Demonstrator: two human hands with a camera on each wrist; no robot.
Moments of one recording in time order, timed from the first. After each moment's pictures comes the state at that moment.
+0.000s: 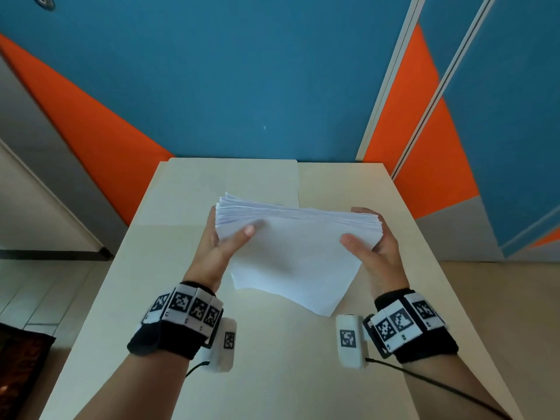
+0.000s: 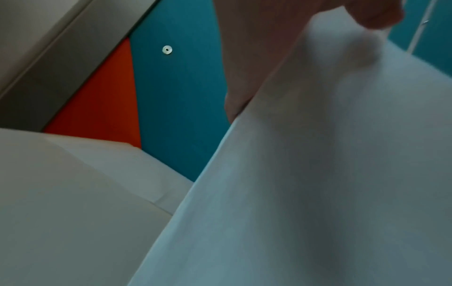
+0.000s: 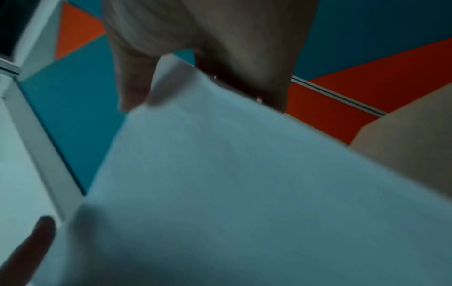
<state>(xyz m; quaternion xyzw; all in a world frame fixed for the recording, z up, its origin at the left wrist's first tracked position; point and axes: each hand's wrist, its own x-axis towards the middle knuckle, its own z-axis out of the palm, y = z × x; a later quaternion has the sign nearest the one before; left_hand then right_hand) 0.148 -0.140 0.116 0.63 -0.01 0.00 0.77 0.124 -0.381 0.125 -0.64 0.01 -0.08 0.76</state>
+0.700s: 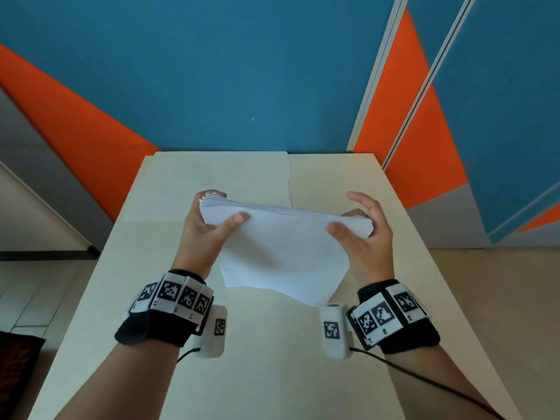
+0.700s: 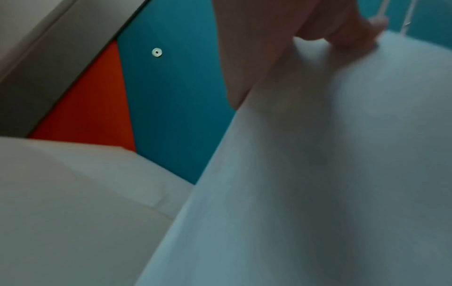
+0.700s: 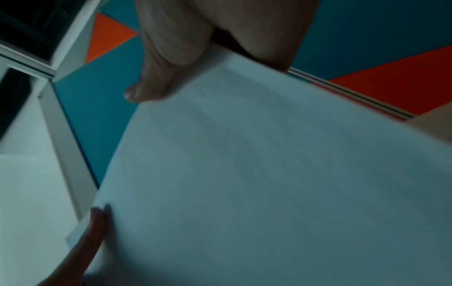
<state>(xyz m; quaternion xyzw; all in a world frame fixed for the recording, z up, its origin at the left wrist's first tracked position) 0.162 -0.143 0.117 0.65 -0.05 0.07 0.75 0.123 -0.371 0.129 -0.69 0.01 -0.18 0.70</state>
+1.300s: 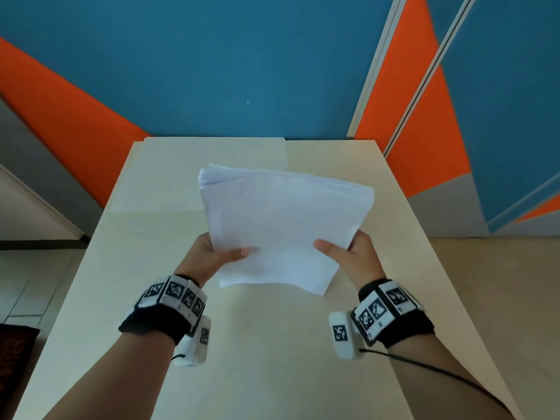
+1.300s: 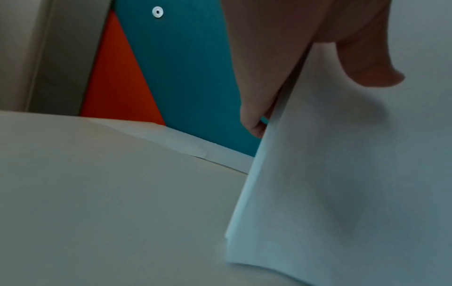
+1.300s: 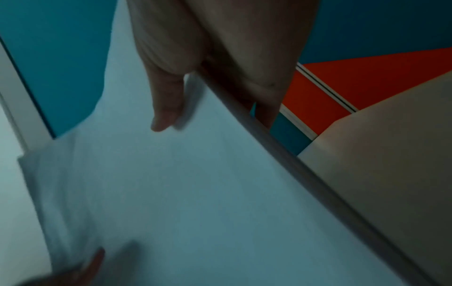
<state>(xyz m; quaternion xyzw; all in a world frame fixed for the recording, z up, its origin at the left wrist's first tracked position) 0.168 -0.137 0.055 0.69 0.02 -0.12 0.71 0.130 -0.380 0.099 -0.73 0.09 0.01 0.68</state>
